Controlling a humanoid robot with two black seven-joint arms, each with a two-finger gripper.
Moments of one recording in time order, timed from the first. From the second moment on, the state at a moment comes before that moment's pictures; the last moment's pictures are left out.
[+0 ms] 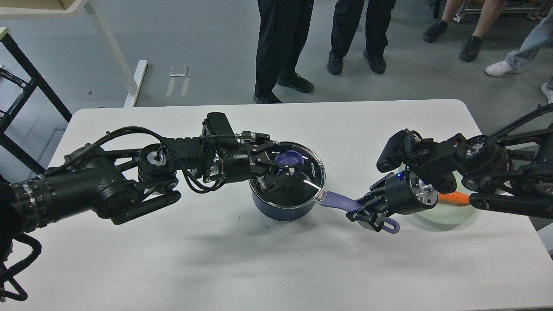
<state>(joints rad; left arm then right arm) -1.03 0.32 -0.03 -1.07 1.88 0.15 -0.39 1.49 -0.61 -0.59 1.48 -1.52 0.24 0.29</state>
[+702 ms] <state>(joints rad) -1.06 0.36 -0.03 -1.09 1.82 0.15 -0.41 1.50 -0.61 -0.59 1.48 -1.52 0.24 0.29</state>
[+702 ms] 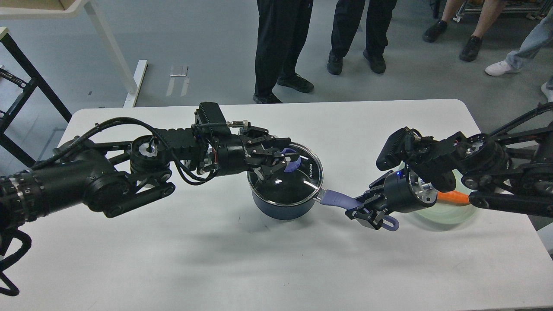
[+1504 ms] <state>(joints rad) -1.04 0.34 0.01 -1.08 1.82 0.15 -0.41 1.48 -0.61 -0.59 1.48 -1.52 0.24 0.29</state>
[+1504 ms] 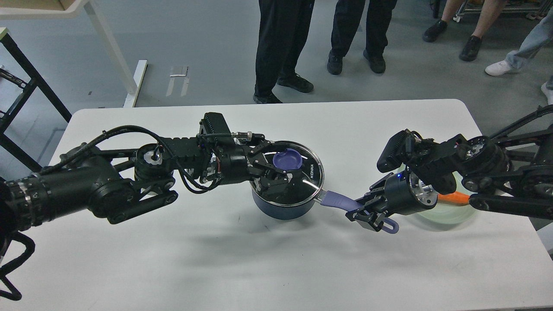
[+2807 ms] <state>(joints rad) -1.08 0.54 0.00 -1.10 1.76 0.15 -0.46 1.50 -0.61 -0.59 1.48 -1.51 0.24 0.29</state>
